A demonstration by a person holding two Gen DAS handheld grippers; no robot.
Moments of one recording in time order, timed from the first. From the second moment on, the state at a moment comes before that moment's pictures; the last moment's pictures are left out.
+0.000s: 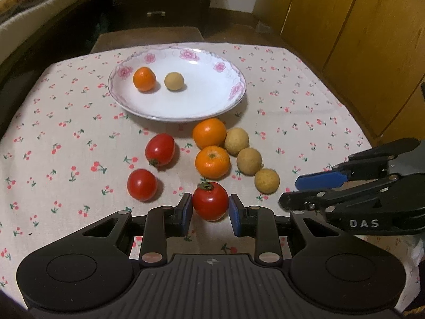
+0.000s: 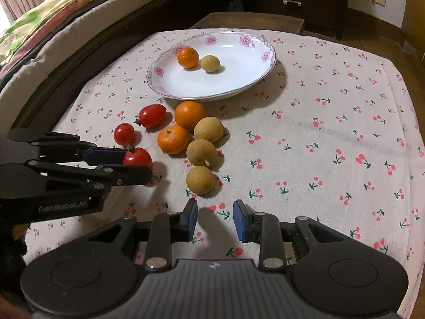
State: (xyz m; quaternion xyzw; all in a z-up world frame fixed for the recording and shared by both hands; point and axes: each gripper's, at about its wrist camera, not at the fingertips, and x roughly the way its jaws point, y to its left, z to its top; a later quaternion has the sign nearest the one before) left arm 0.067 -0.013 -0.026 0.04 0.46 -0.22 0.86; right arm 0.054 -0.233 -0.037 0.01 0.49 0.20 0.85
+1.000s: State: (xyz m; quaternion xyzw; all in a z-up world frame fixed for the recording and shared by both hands) left arm 0.075 -0.008 -0.030 0.04 0.47 -0.22 0.86; right arm 0.076 -0.212 -0.041 0.01 0.47 0.21 0.86
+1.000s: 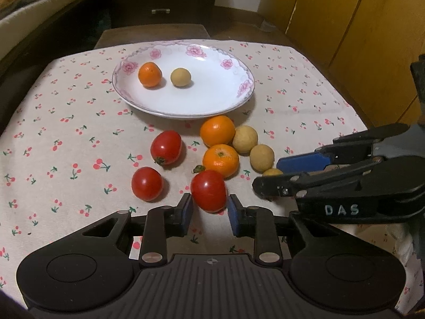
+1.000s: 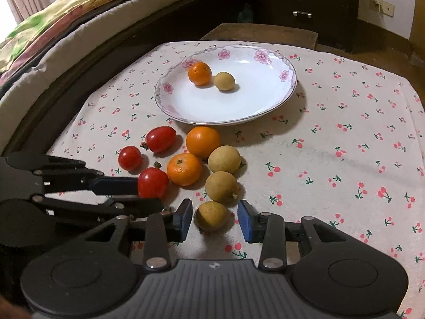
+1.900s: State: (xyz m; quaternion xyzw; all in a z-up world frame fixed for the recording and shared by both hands) left arm 0.086 -0.019 -0.034 0.03 0.47 -0.19 0.86; right arm 0.062 -0.214 -0.039 -0.03 0.47 0.21 0.86
